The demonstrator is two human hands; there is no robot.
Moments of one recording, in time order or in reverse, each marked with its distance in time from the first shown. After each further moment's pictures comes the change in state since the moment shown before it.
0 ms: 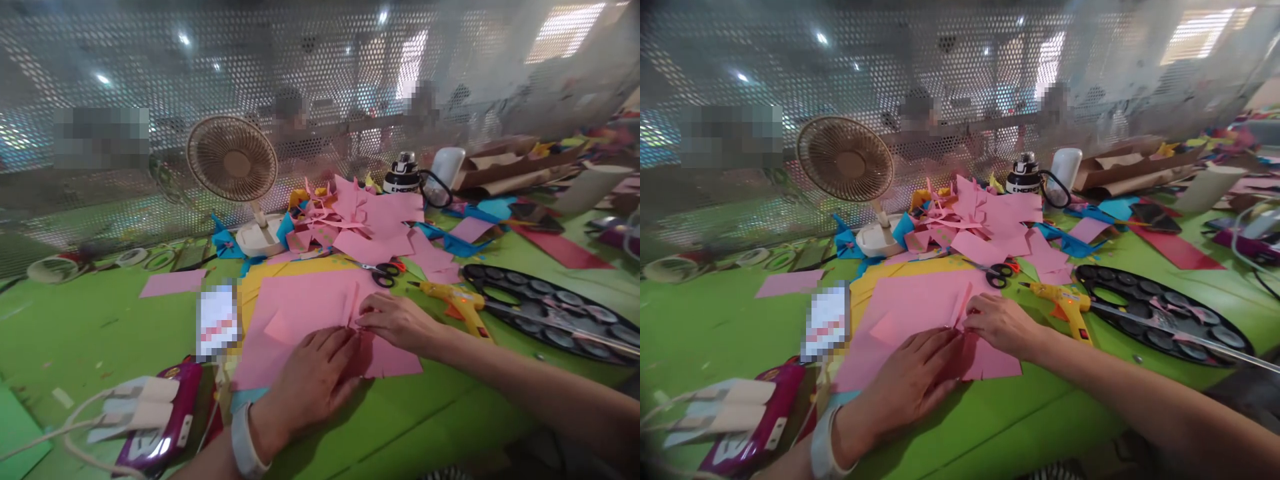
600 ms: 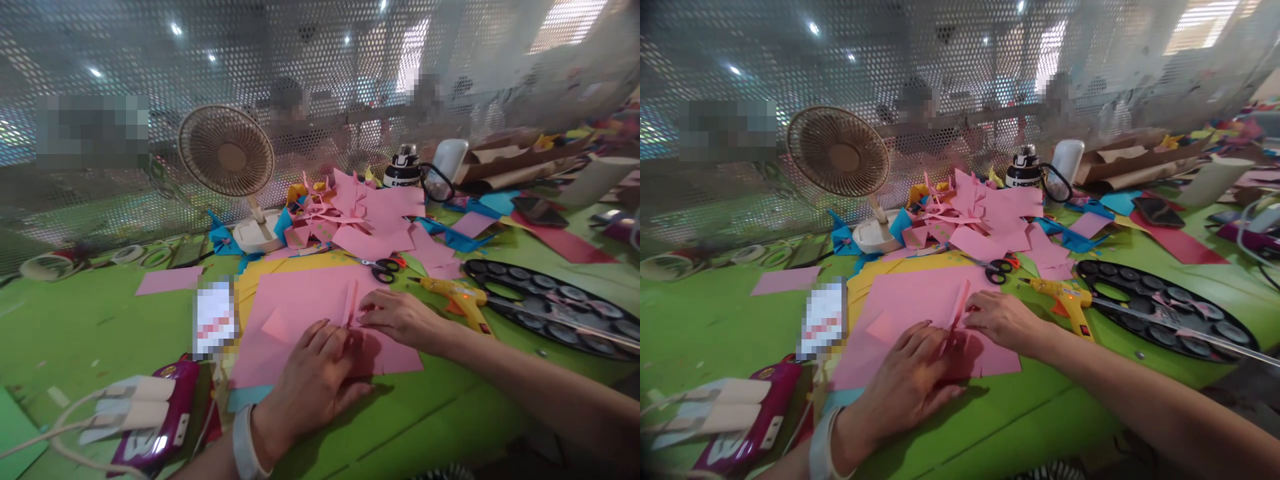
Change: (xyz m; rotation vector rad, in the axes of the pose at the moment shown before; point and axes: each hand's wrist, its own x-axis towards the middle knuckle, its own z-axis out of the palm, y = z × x) left_hand 0.000 0.003 0.004 0.098 0.146 0.078; right_hand -0.001 0.003 -0.006 0.018 -0.001 -0.044
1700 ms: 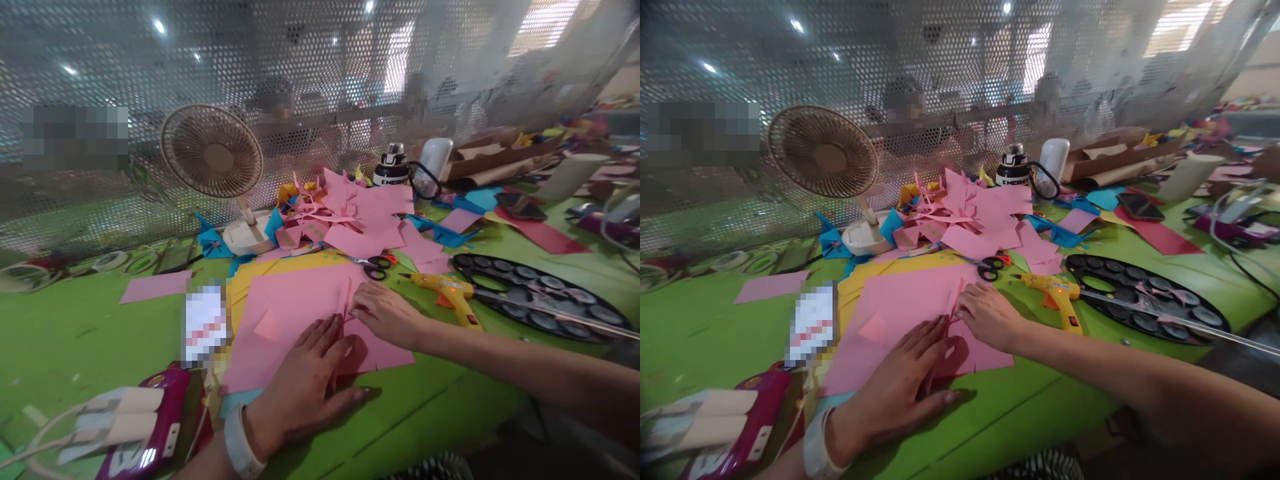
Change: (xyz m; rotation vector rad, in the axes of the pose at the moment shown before) left_hand -0.002 -0.005 -0.005 -0.236 -0.200 -0.109; right_hand 0.017 -0.016 0.004 0.009 -0.015 0.339
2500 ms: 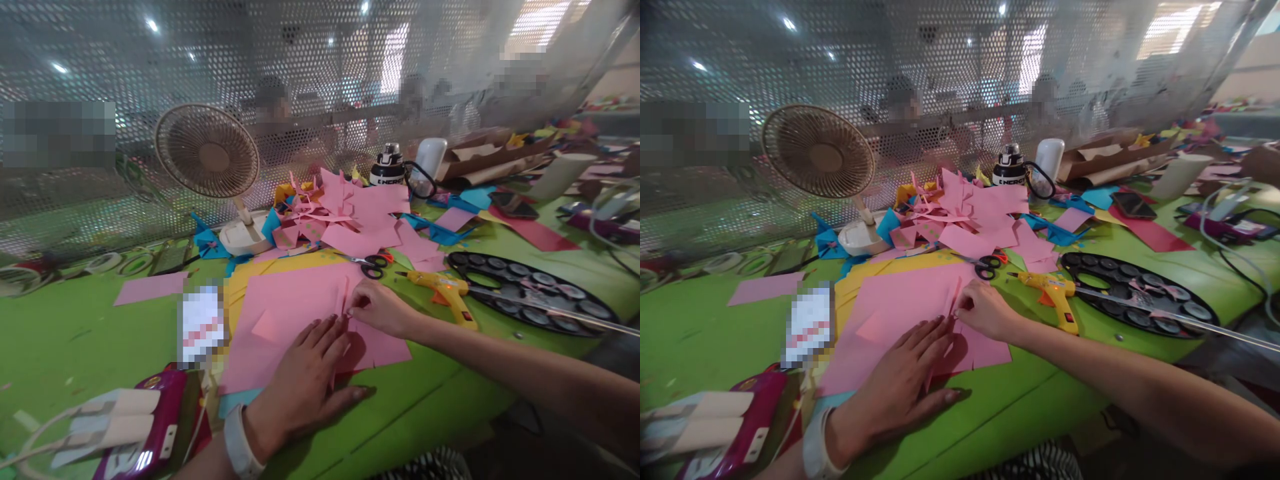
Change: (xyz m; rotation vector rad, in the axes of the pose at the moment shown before) left_hand 0.003 0.002 0.003 0.081 -0.003 0.012; right_hand 0.005 0.008 0.012 0.263 0.063 0.244
